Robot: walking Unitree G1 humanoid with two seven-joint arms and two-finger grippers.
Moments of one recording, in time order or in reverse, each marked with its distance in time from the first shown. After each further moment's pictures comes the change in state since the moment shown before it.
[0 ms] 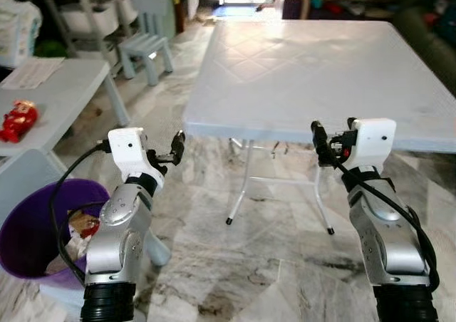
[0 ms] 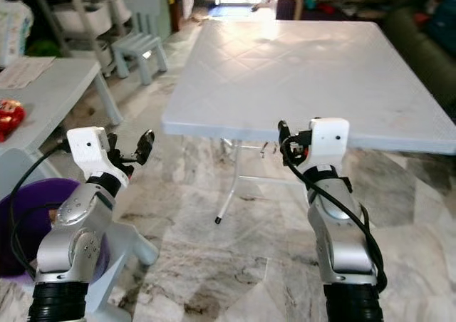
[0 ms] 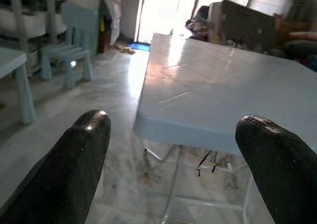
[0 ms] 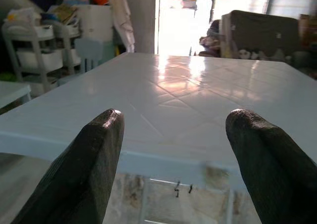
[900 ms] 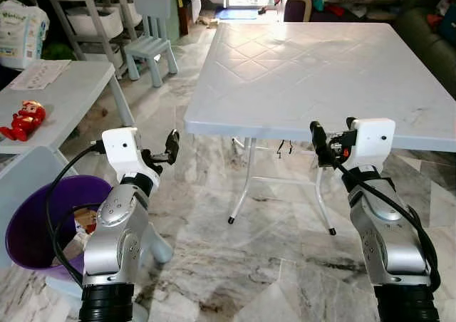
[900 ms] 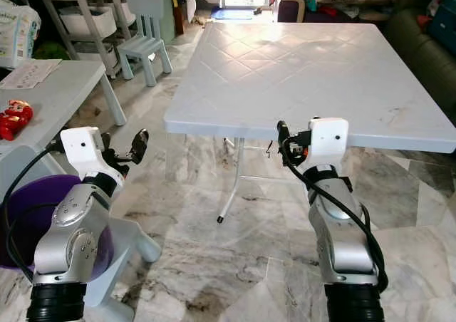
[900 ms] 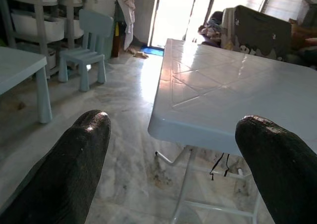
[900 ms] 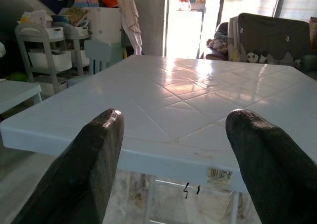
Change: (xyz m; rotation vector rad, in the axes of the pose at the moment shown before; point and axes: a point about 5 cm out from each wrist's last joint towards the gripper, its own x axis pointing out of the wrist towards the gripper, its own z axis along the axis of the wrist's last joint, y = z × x) left arm -0.002 0.004 0.002 0.003 -0.012 0.033; right arm 0.000 -0.001 0.000 -0.006 0.000 0.014
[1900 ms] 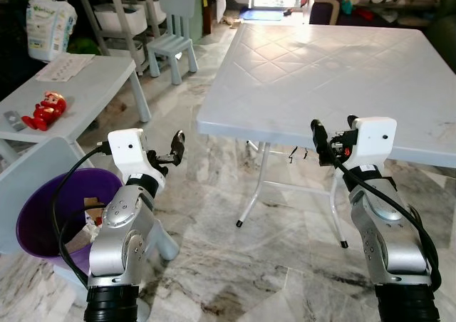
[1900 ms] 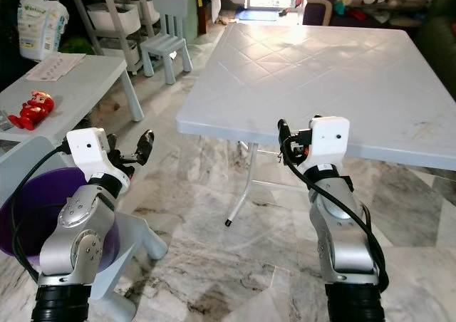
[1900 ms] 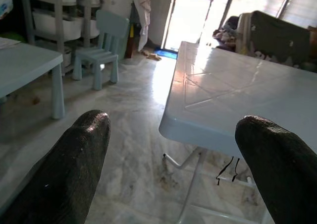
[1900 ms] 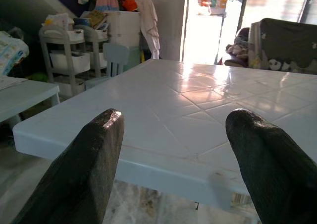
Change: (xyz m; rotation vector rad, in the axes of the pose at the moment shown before) left arm -0.001 -0.007 -0.003 -0.020 0.008 -0.011; right arm 0.000 -0.002 0.002 -0.008 -0.012 -0.003
